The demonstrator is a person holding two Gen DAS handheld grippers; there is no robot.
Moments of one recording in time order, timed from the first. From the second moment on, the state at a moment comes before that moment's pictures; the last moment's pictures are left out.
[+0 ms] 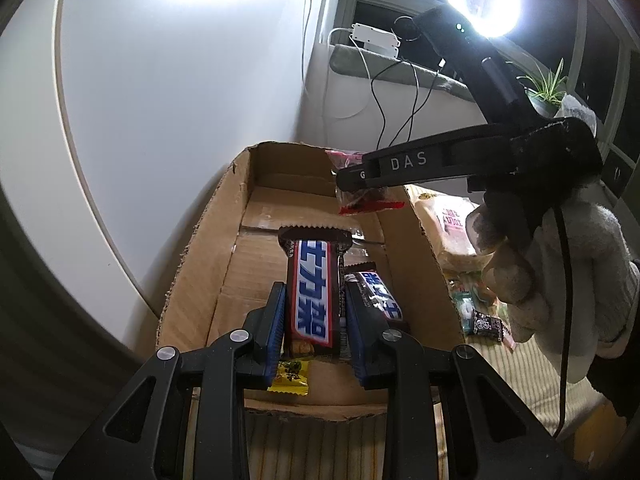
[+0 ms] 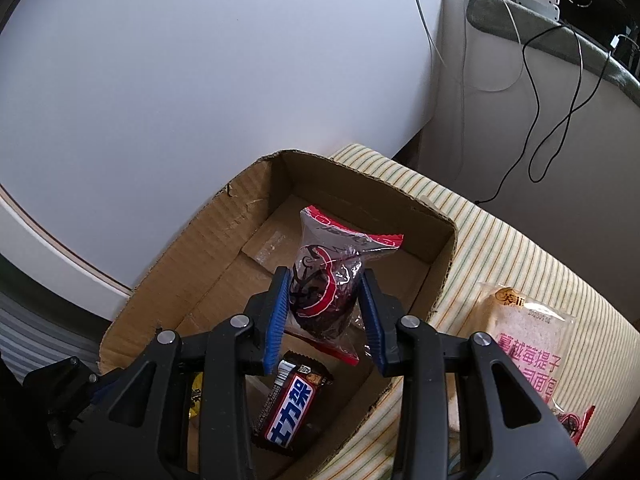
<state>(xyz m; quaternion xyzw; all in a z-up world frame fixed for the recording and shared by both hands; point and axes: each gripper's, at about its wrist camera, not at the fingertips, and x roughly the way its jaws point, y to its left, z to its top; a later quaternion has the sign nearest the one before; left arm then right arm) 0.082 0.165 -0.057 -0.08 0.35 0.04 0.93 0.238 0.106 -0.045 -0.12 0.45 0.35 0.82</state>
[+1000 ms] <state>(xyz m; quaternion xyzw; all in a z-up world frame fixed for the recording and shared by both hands) 0.072 0.102 -0.039 -0.07 0.32 0.00 0.95 0.210 0.002 -0.003 -0.11 0.39 0.32 0.86</state>
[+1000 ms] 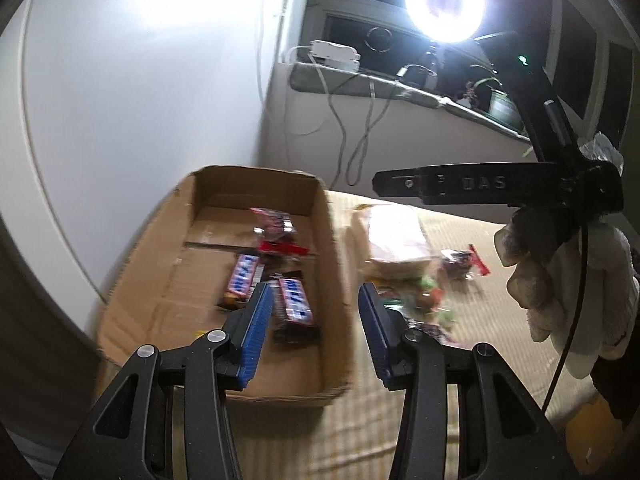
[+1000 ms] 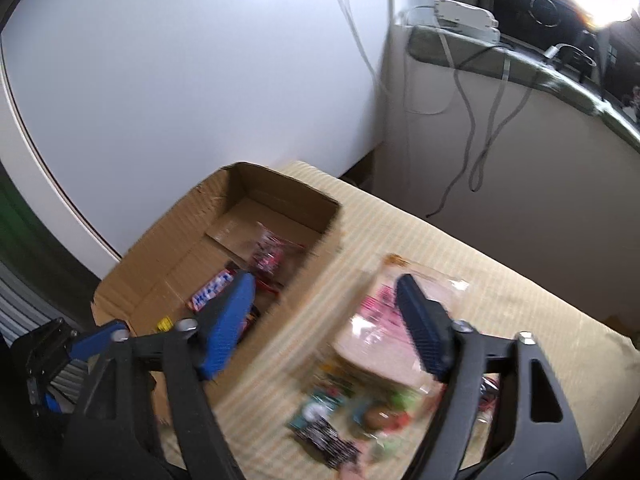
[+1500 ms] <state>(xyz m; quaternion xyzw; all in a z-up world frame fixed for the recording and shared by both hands) 0.092 0.015 -0.063 -0.05 0.35 -0.08 0.93 0.214 -0.134 -0.029 -0.11 0.41 0.25 0.87</state>
